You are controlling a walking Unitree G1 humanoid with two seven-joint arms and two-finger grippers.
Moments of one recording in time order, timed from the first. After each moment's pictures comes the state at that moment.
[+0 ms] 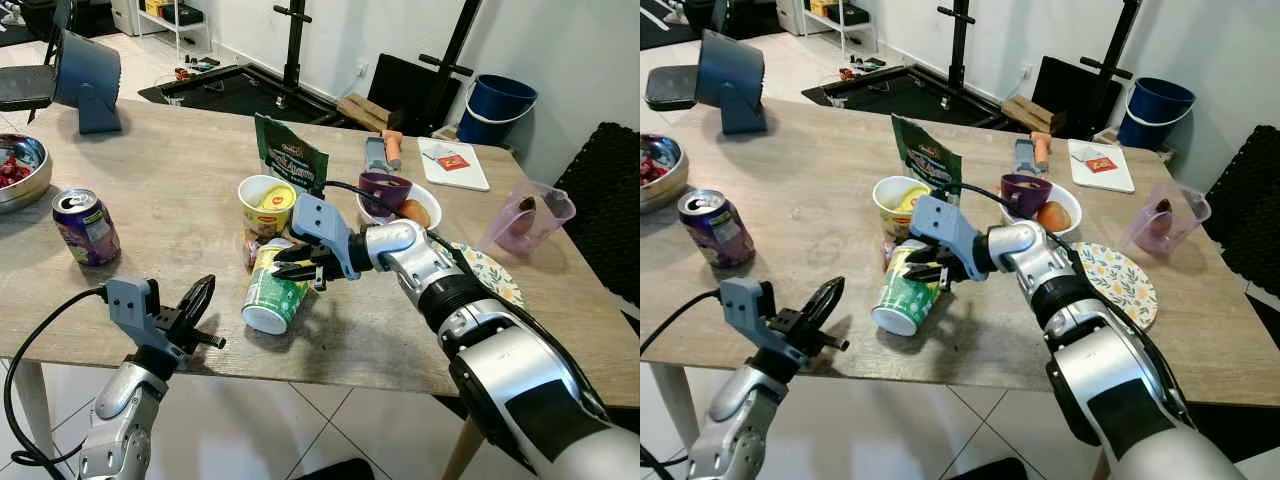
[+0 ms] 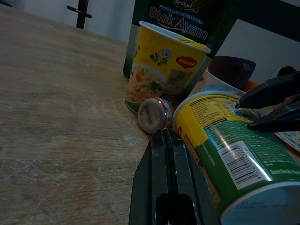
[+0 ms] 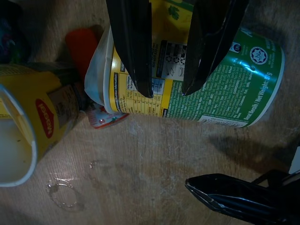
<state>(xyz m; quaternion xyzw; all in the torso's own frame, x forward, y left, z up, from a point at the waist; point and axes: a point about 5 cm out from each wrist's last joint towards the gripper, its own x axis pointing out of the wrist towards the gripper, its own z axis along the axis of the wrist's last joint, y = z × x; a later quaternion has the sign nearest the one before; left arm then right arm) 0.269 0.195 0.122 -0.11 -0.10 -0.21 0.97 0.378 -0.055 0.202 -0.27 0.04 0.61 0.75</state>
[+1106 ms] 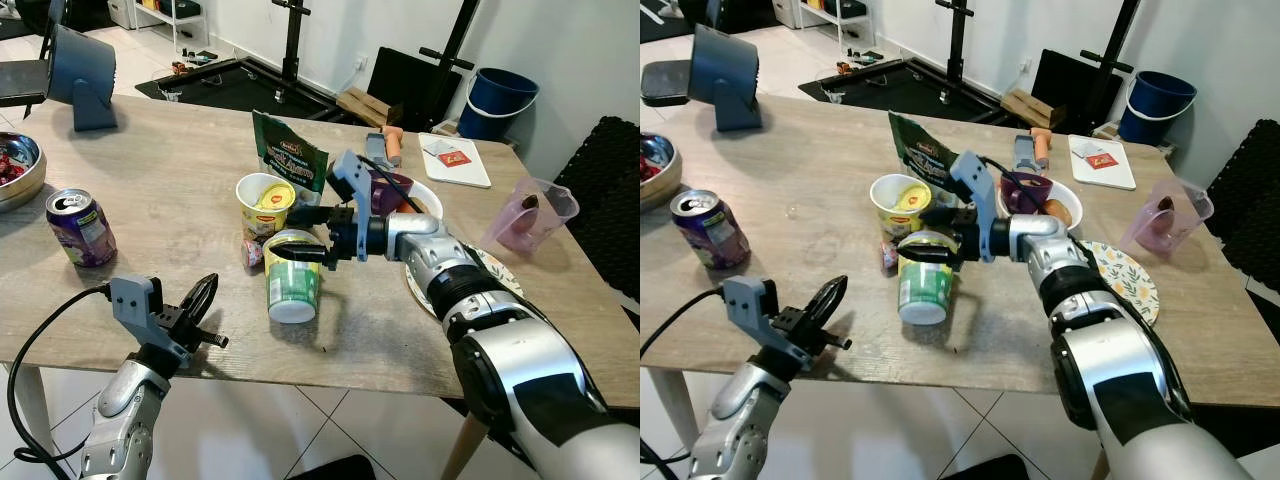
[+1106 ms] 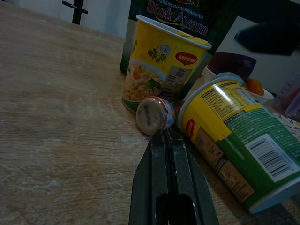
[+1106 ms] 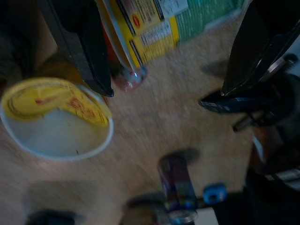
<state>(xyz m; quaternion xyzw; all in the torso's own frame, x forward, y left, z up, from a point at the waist) 0.270 0.192 0.123 -0.11 -0.10 -0.21 0.97 0.385 -0.072 0.230 -0.03 0.01 0.61 0.79</state>
